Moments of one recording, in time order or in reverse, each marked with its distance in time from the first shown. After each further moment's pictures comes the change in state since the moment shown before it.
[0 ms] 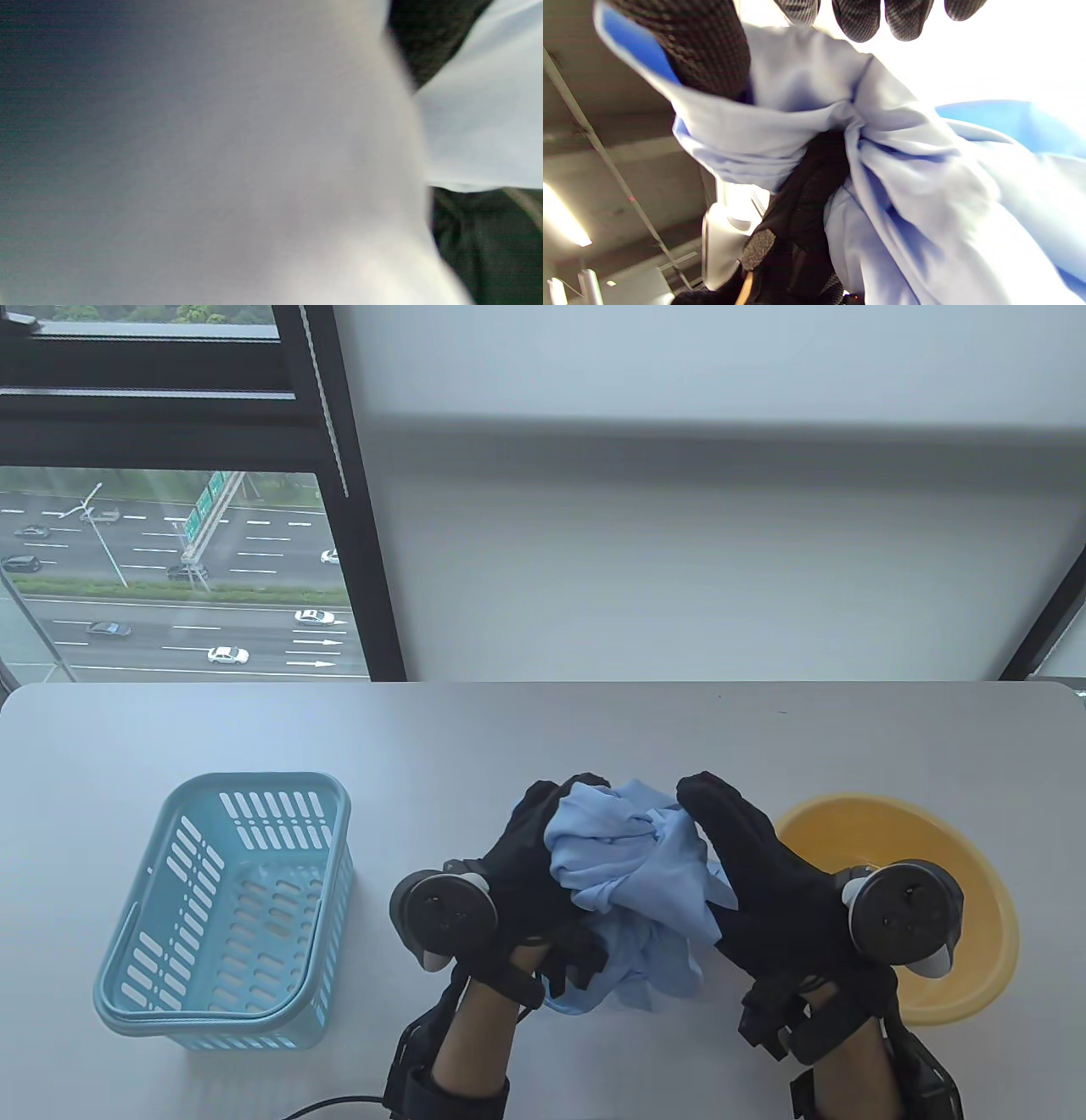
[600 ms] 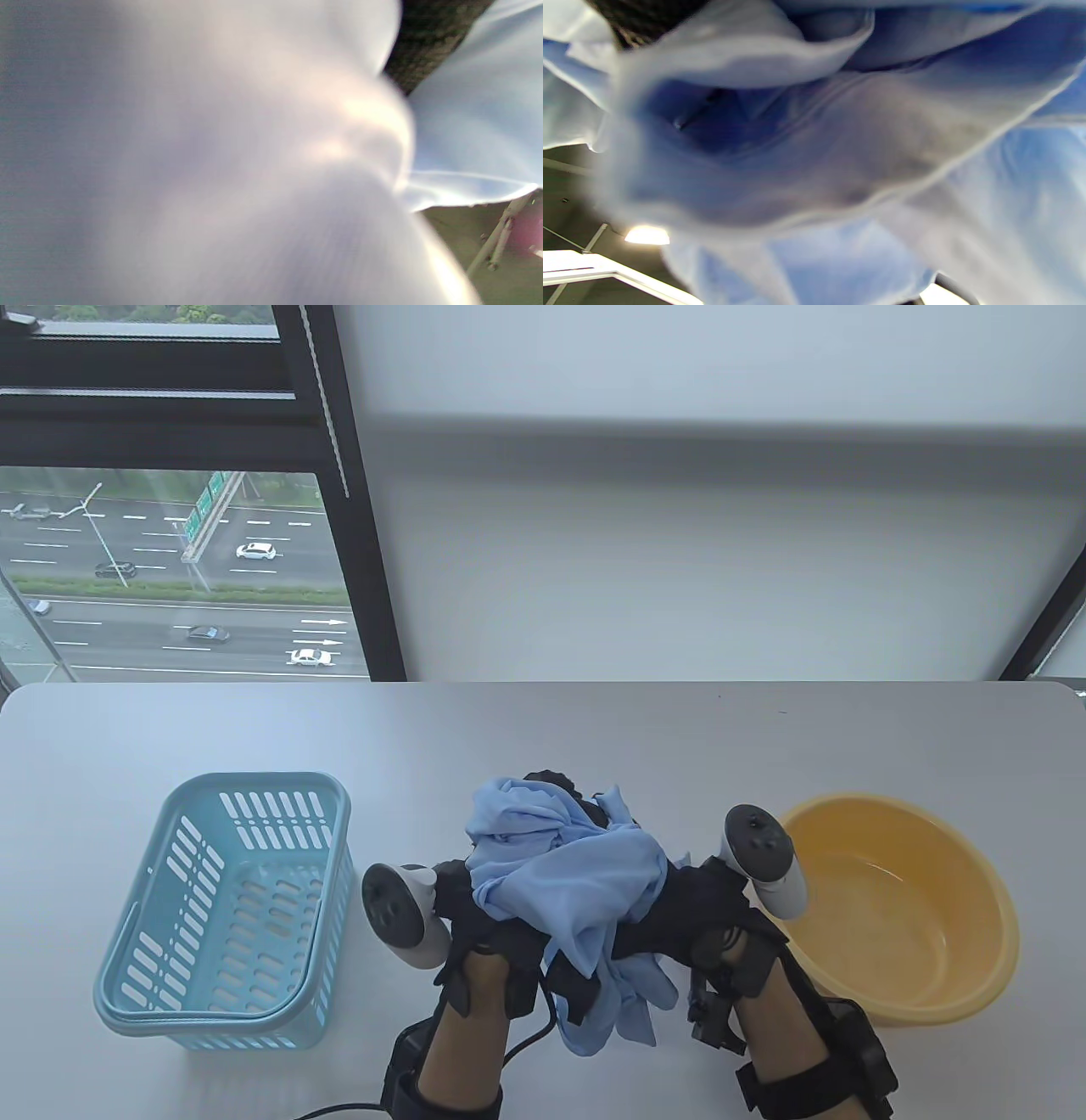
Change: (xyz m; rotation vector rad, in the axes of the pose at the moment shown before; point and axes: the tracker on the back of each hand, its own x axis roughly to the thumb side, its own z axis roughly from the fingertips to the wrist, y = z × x) left_hand 0.006 0.000 -0.003 -0.038 0.023 0.636; right_hand -0.078 0.104 -0.030 0.493 0.194 -0.600
